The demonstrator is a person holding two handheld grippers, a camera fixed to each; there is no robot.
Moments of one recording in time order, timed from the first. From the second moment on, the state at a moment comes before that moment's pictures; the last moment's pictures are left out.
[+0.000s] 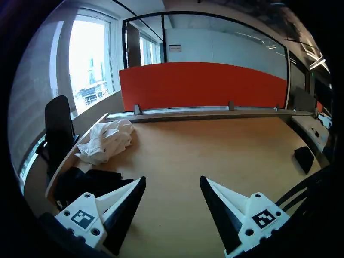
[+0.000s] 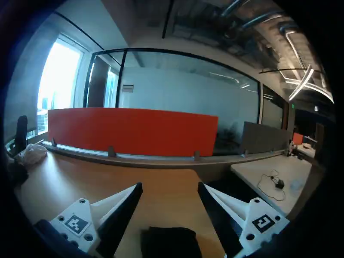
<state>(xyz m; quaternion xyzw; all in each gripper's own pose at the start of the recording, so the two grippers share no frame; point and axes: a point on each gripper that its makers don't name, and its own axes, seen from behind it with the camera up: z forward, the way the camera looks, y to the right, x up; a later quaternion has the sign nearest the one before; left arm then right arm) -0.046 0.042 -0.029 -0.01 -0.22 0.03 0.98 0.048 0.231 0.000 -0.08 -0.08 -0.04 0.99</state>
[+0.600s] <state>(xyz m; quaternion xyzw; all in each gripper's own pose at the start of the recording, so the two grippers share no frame) 0.009 0.025 0.006 0.01 -0.12 0.02 0.99 0.095 0.172 0.013 -0.06 -0.04 -0.03 1.00</state>
